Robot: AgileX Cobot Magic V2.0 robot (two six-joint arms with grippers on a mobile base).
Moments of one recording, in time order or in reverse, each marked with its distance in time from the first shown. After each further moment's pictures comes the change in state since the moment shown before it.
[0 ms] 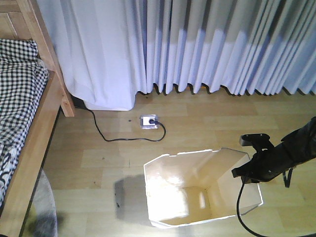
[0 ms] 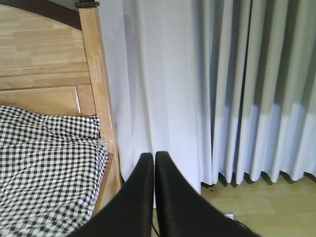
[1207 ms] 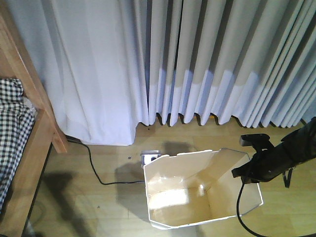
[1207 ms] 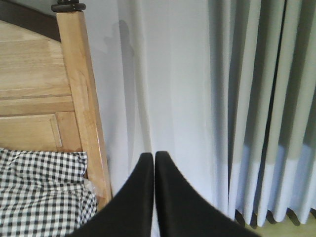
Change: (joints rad) left arm 0.000 0.000 0.000 0.000 0.000 0.000; right arm 0.000 0.000 0.000 0.000 0.000 0.000
